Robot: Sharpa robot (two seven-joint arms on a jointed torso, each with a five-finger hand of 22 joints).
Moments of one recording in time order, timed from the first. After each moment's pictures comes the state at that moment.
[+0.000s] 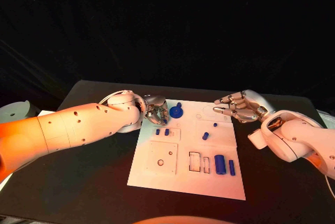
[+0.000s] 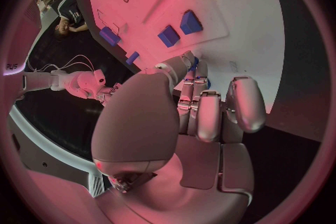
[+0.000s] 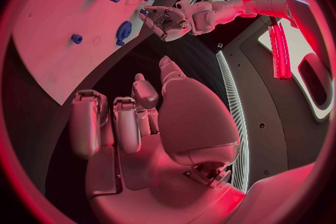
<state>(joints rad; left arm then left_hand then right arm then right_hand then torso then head) 1.21 -0.72 -0.01 1.38 -1.38 -0.04 -0.18 1.45 -0.21 0.52 0.06 0.08 1.17 0.12 0.08 0.11 1.27 0.06 0.07 0.08 1.47 -0.02 1.38 1.17 0.09 1.46 0.07 1.20 1.31 1.14 -0.91 0.02 1.59 -0.83 -0.40 0.11 1.31 -0.07 0.01 0.20 0.23 0.99 0.14 0.08 0.07 1.32 0.06 1.07 1.19 1.46 -0.02 1.52 1.31 0.05 1.45 0.08 1.41 1.26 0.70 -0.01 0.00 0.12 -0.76</state>
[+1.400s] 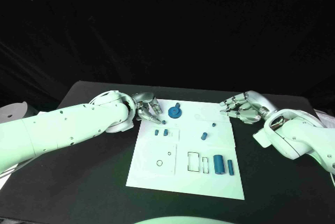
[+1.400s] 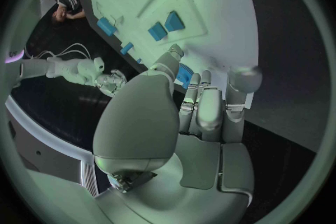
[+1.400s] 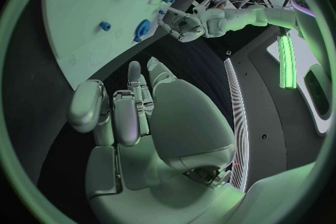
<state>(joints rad) 1.20 -0.78 -0.01 1.37 -1.24 -0.12 -0.15 1.44 -0.17 0.17 0.10 0.12 0.99 0.15 0.07 0.07 1.01 0.10 0.09 0.06 1.46 0.01 1.29 0.97 0.13 1.42 0.10 0.86 1.07 1.14 -0.92 0.02 1.52 -0.94 -0.38 0.05 1.46 -0.05 0.10 0.15 0.21 1.03 0.14 0.09 0.07 1.06 0.07 0.32 0.56 1.47 -0.02 1.34 1.31 0.09 1.36 0.08 1.25 1.04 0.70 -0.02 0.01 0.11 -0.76</state>
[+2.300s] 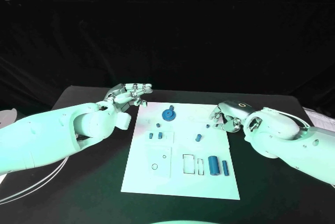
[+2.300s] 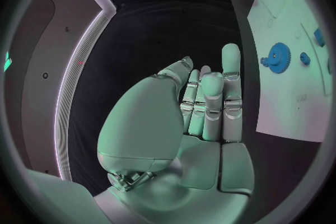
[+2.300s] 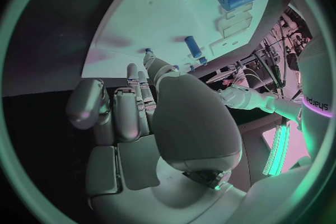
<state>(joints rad) 1.20 -0.90 -0.04 1.49 0.09 -0.26 0.34 1.45 -0.13 0.33 0.12 0.12 1.04 0.17 0.09 0.07 1.10 0.11 0.17 0.07 1.30 0.02 1.13 0.68 0.17 1.28 0.11 0.52 0.85 1.13 -0.84 0.02 1.52 -1.69 -0.23 -0.19 1.47 -0.13 0.32 0.13 0.08 1.08 0.13 0.07 0.07 1.14 0.08 0.09 0.19 1.47 -0.02 1.30 1.28 0.09 1.37 0.09 1.23 1.01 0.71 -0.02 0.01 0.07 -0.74</state>
